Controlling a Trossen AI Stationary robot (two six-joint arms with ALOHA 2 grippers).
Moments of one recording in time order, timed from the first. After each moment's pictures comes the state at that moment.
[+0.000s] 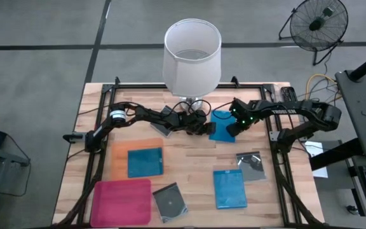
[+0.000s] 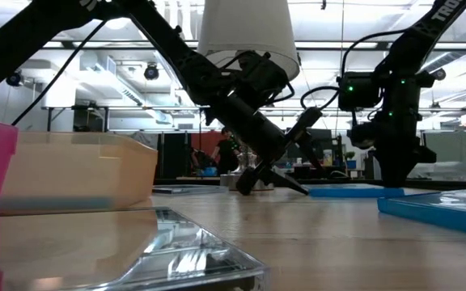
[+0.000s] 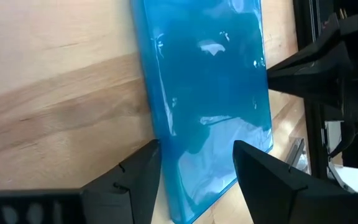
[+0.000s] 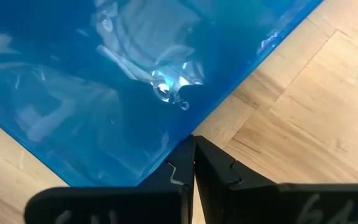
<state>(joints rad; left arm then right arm) 0.16 2.24 1.46 0.16 0.05 -1.21 -0.50 1.44 0.59 -0.56 -0.16 0.54</state>
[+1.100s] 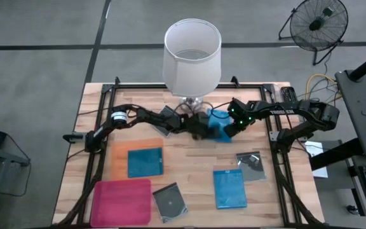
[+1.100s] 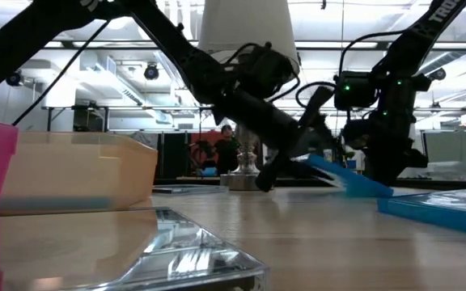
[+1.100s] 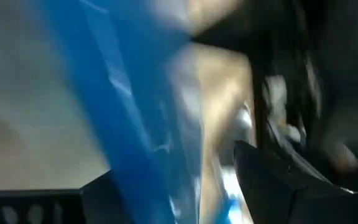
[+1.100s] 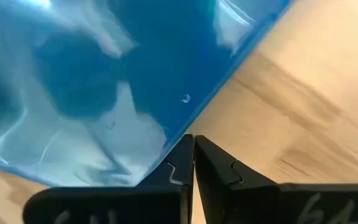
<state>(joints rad) 0.14 2.24 1.49 0.28 0.22 -1.29 -0.50 1.44 0.59 -0.49 -0.24 0.54</state>
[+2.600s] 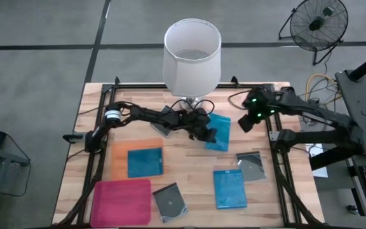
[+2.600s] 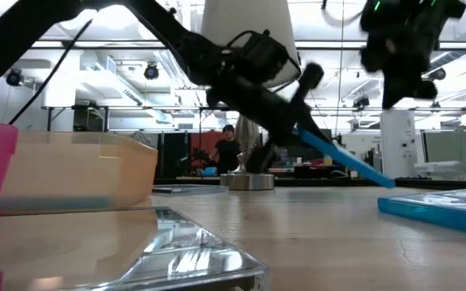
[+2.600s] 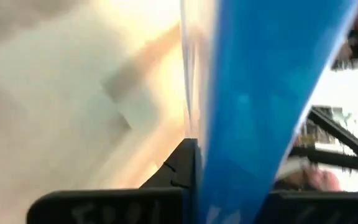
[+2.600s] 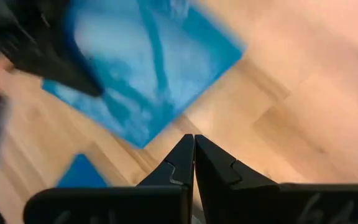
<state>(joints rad) 0.15 2.13 1.48 0.09 0.43 -1.12 -0.50 0.95 0.86 -0.99 -0.23 0.47</state>
